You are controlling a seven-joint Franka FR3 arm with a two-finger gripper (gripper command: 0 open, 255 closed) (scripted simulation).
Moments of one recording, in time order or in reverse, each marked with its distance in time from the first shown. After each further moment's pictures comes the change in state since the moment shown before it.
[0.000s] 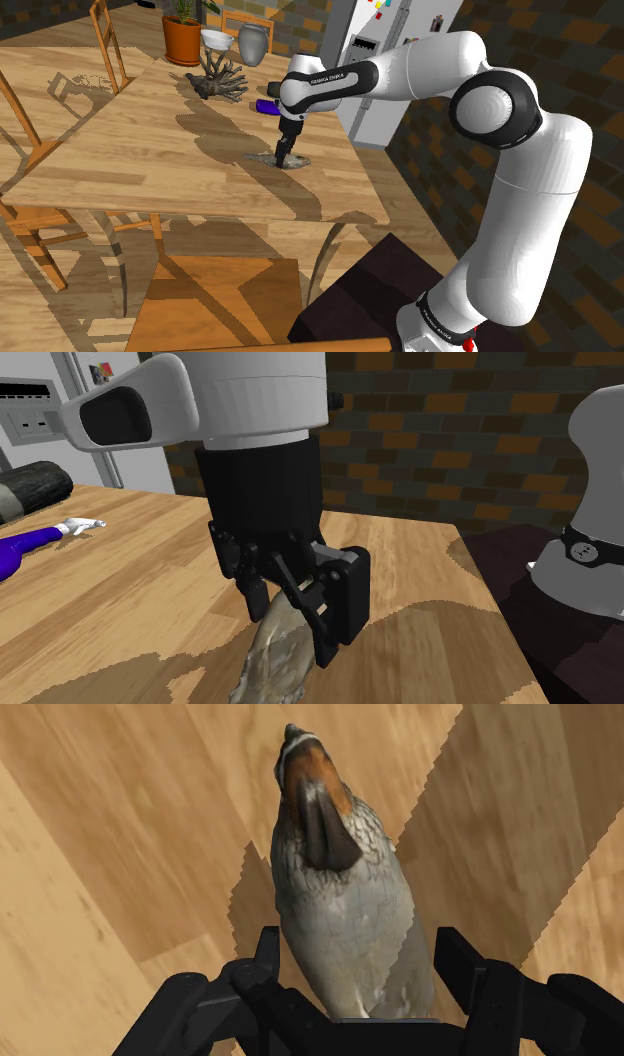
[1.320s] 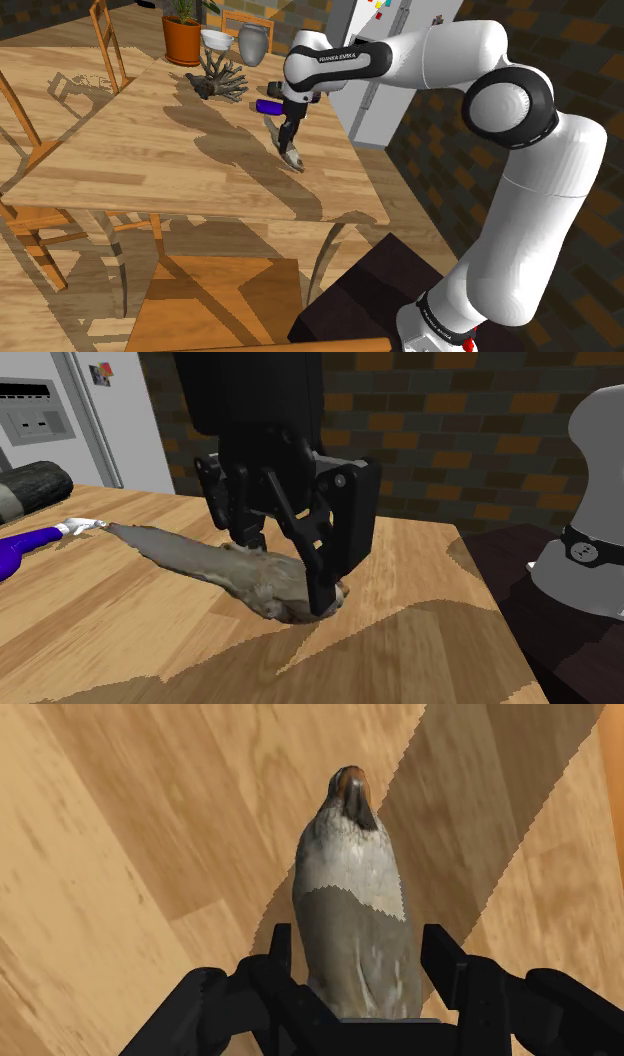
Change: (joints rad) arm 0.001 -0.054 -0.002 0.072 -0.007 -0.126 0.012
